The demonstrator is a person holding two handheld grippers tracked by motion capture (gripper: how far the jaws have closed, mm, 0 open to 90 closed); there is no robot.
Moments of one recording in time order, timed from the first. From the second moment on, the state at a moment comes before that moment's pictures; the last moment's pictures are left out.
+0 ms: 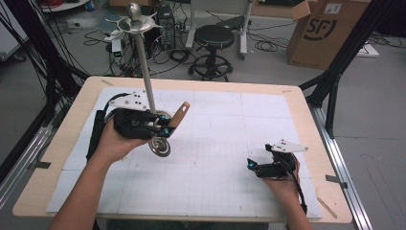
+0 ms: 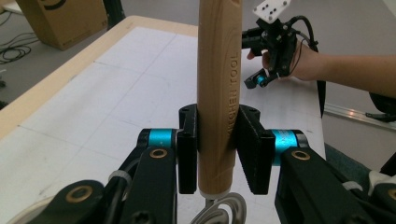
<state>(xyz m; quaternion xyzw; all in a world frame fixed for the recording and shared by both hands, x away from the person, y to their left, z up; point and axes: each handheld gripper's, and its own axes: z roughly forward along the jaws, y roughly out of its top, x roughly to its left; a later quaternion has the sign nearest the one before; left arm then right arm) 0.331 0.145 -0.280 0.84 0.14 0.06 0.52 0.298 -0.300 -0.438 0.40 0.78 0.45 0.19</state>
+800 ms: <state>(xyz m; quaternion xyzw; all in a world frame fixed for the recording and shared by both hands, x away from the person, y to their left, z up) 0.339 0.206 -0.223 0.81 0.16 0.10 0.56 0.298 -0.300 -0.437 0.40 0.77 0.46 0.19</state>
